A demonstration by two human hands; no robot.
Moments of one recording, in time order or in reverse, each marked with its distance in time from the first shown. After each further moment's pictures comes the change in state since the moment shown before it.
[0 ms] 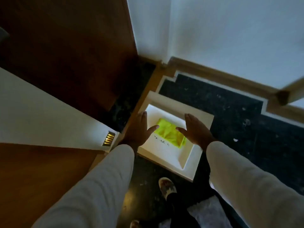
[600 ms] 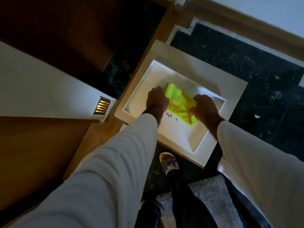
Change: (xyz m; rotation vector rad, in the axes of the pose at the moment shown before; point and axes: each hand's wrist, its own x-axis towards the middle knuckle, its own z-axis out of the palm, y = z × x) left_hand 0.108 -0.008 0.169 -0.177 -0.089 -0.342; right_hand 0.099 0.042 0.145 0.112 -0.085 0.192
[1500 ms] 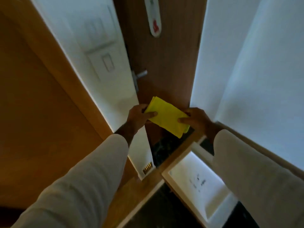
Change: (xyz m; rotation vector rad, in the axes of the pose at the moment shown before) left_hand -0.325 -0.051 -0.489 -0.866 0.428 0.163; right_hand -0.287 -0.319 -0.347 0.278 0.087 -0.704
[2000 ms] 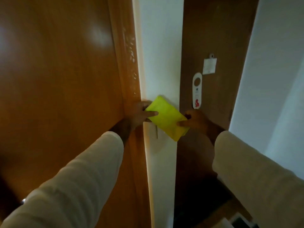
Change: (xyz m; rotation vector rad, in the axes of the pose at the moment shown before) left_hand -0.072 0.195 -0.235 0.031 0.206 0.363; right_hand 0.018 -0.303 -0.062 -0.096 0.032 -0.457
